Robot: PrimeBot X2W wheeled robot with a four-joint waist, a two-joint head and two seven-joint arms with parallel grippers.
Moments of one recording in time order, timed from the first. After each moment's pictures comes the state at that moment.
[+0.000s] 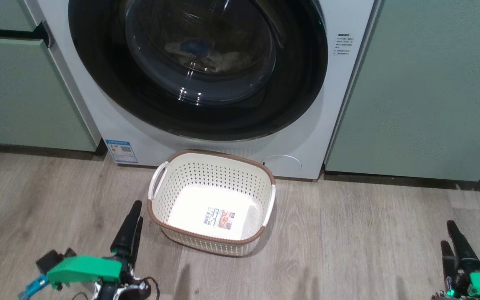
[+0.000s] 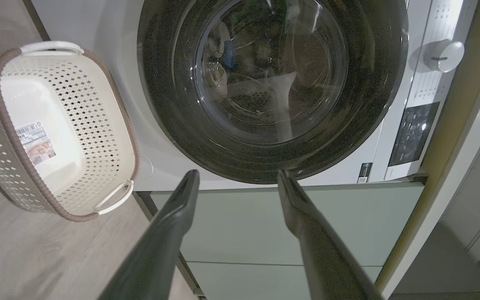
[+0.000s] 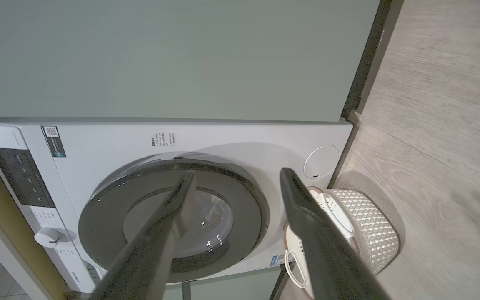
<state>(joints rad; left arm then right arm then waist) -0.01 0.04 0.03 0.30 -1.52 -0.12 0.02 0.01 -0.03 -0.08 0.31 1.52 0.13 0.03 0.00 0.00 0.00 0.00</state>
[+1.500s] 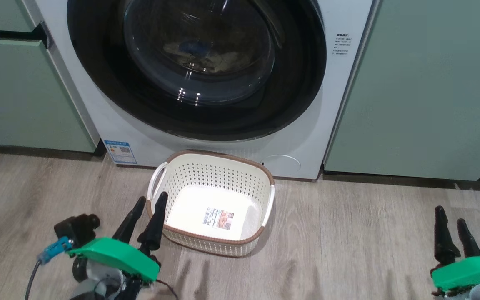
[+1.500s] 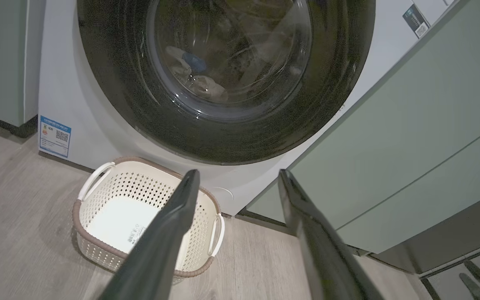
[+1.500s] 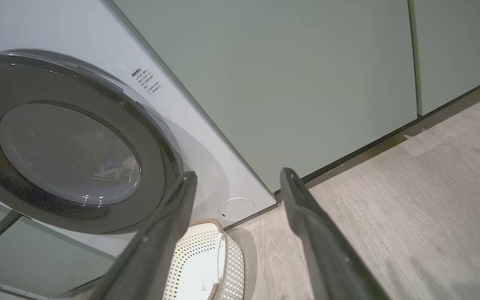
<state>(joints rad) -0.04 0.09 -0.04 0.23 -0.68 -0.06 -0.11 -0.03 -0.06 -0.03 0.29 0.67 0.13 -0.11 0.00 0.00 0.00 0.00</state>
